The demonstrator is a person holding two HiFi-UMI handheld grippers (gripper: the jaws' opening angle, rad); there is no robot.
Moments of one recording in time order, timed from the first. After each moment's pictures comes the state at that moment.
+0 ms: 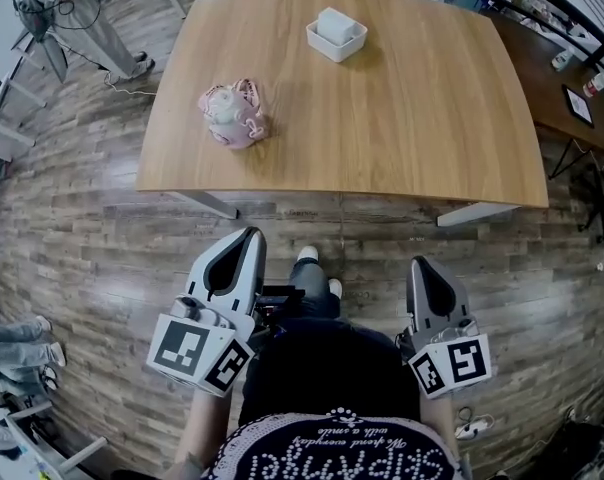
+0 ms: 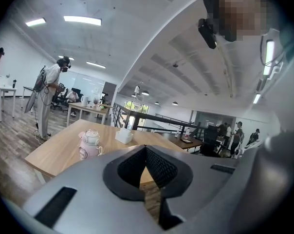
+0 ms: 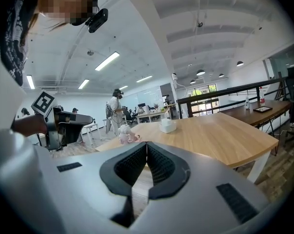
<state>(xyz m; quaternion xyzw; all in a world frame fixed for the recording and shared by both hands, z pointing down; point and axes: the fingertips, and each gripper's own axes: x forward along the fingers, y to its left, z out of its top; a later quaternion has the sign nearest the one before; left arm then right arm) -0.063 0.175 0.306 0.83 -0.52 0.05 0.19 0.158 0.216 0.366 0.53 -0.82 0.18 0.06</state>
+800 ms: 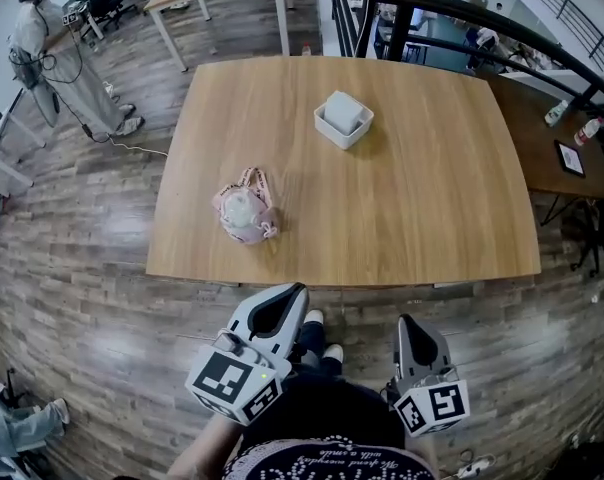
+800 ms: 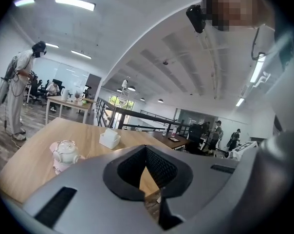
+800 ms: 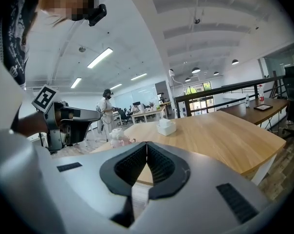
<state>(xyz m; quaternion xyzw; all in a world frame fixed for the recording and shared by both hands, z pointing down) -0.038 0.083 0.308 0.88 -0.42 0.05 0.20 0.124 0.142 0.372 0.56 -0.80 0.20 0.06</state>
